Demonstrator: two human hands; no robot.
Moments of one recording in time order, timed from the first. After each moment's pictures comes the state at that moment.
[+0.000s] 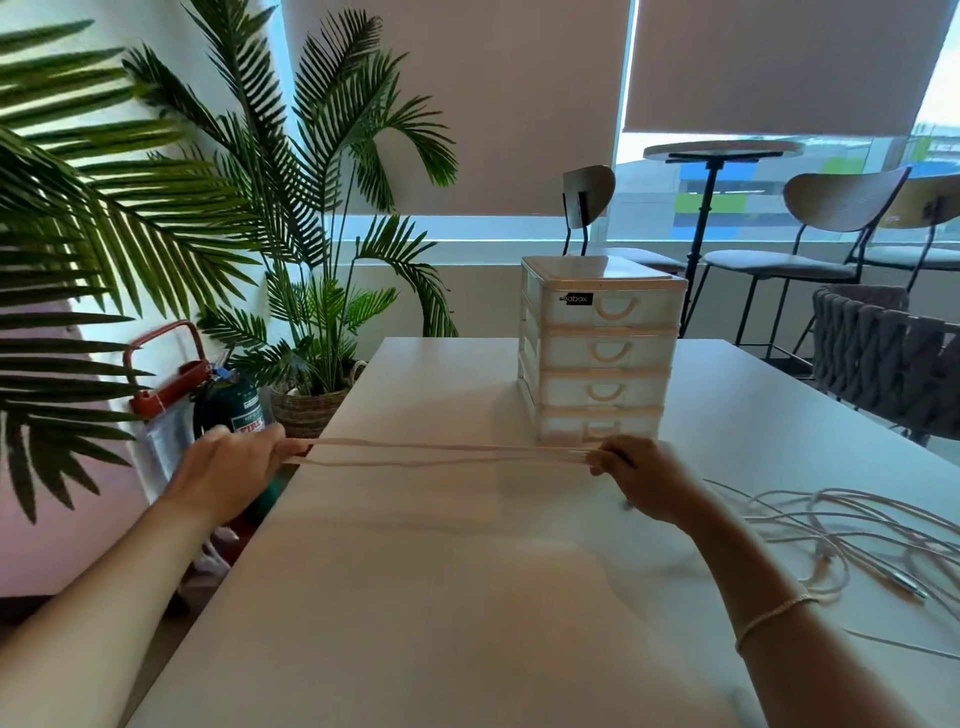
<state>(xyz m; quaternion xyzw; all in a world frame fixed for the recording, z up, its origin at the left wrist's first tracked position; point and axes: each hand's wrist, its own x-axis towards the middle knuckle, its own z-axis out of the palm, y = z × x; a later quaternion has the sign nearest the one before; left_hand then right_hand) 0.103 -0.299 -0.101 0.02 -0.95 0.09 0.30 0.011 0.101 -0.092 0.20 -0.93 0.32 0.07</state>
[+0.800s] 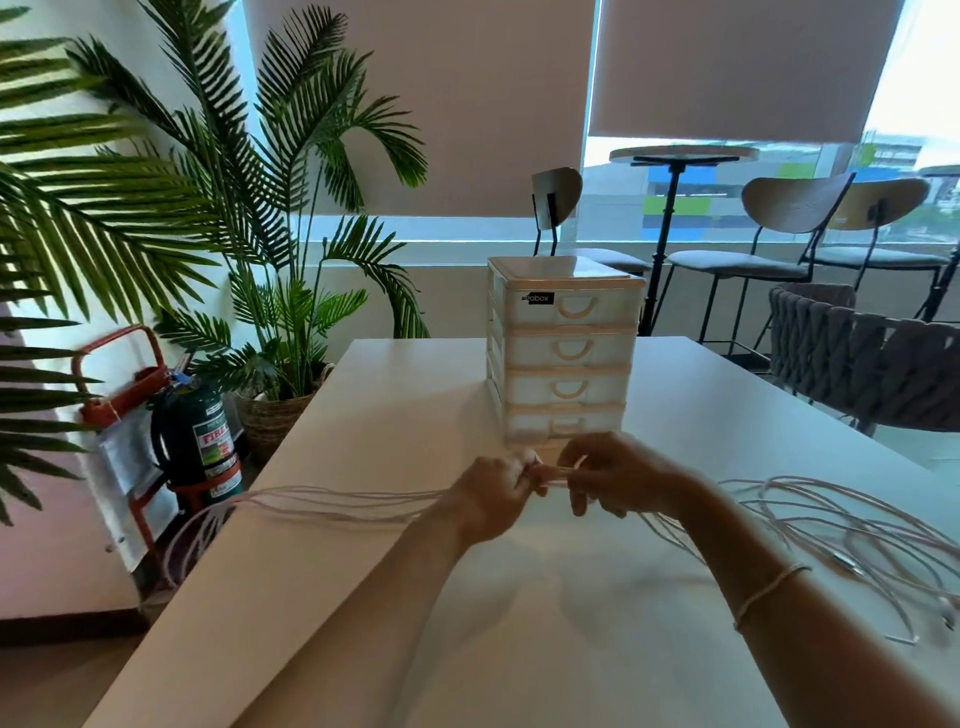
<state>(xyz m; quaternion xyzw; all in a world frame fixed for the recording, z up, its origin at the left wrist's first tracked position) 0.057 -0.054 -0.098 -0.15 -0.93 -0.32 0.11 0.037 0.110 -0.057 0.27 -0.90 0.32 -0.10</state>
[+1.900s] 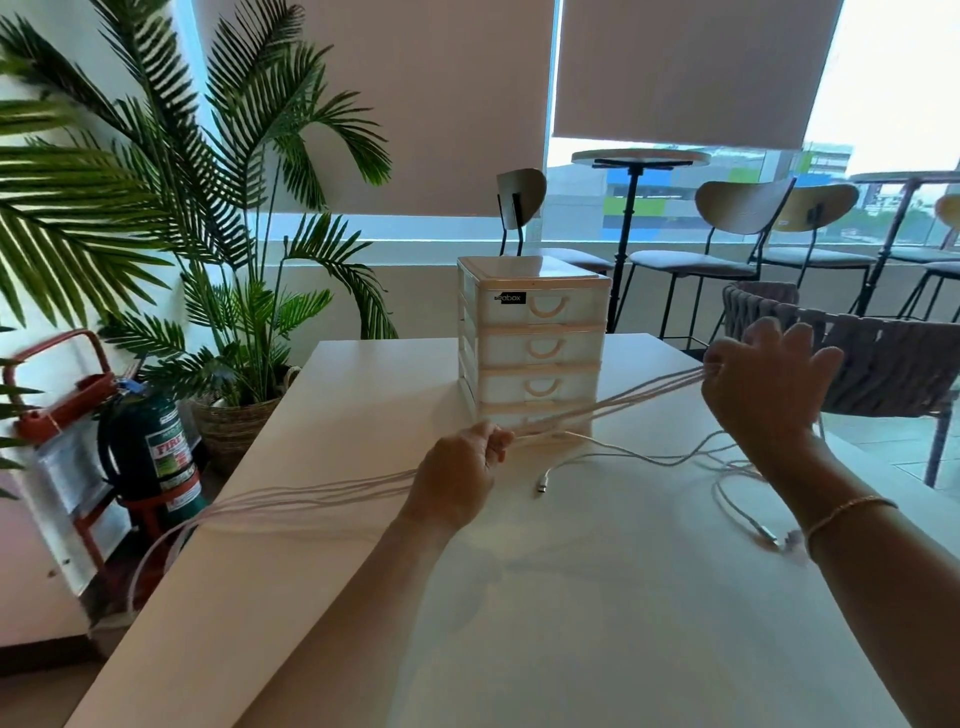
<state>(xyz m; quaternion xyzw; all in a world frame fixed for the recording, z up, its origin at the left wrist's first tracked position) 0.053 -0.056 -0.097 -0.09 -0.90 -0.34 0.26 0.012 0.202 -0.026 -0.08 -0.89 -0.03 0.44</state>
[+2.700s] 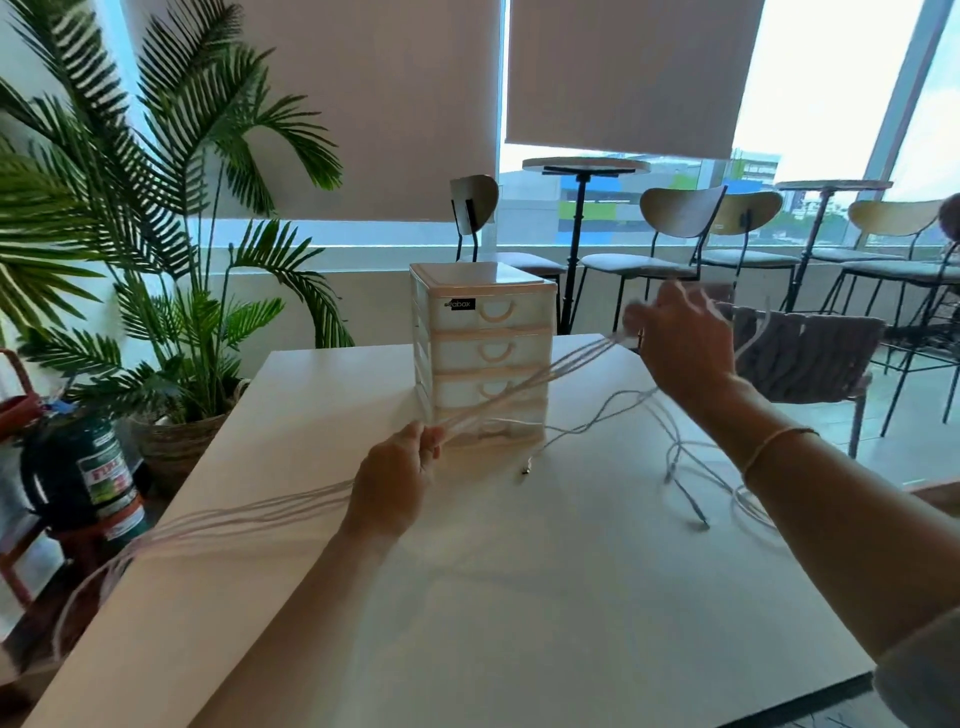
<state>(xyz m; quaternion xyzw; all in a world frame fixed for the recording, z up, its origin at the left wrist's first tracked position) 0.059 -0.061 -0.094 -0.05 -0.90 -0.32 0.30 0.014 0.197 0.010 0.05 -0.89 -0.08 0.44</state>
